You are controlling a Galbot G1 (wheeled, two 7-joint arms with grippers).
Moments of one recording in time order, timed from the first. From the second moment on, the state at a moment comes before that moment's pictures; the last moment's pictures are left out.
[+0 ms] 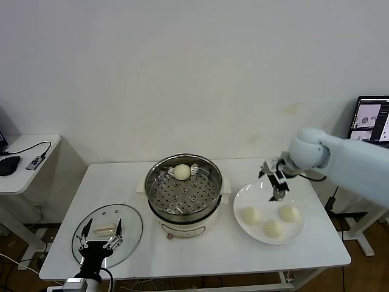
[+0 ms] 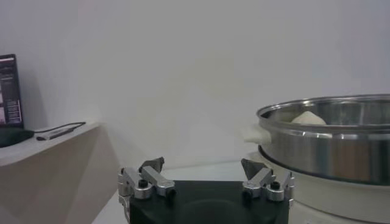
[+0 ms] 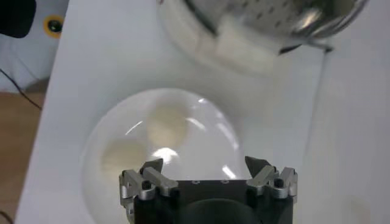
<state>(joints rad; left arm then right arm) 1.70 -1.25 -0.60 -2.04 -0.18 -0.07 -0.17 0.38 0.60 -1.21 1.58 0.07 -0.36 -1.00</state>
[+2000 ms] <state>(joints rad) 1.69 -1.24 -0.64 -2.02 -0.18 -0.08 -0.17 0.05 0.77 -0.96 1.35 -0.06 -0.36 -0.98</state>
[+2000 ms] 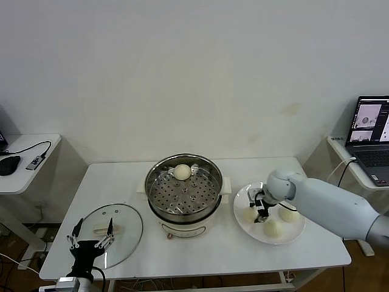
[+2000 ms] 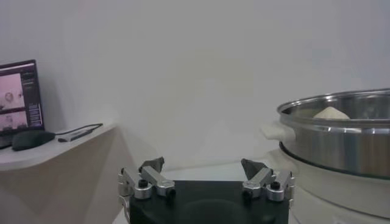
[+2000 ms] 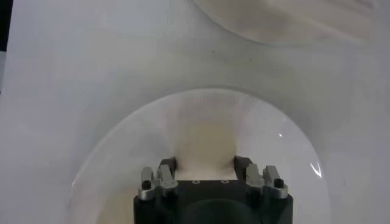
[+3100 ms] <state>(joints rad) 1.67 -1.22 -0.63 -2.02 -0.20 -0.08 -0.16 0.61 1.05 -1.22 1.39 0.46 -0.57 -0.89</state>
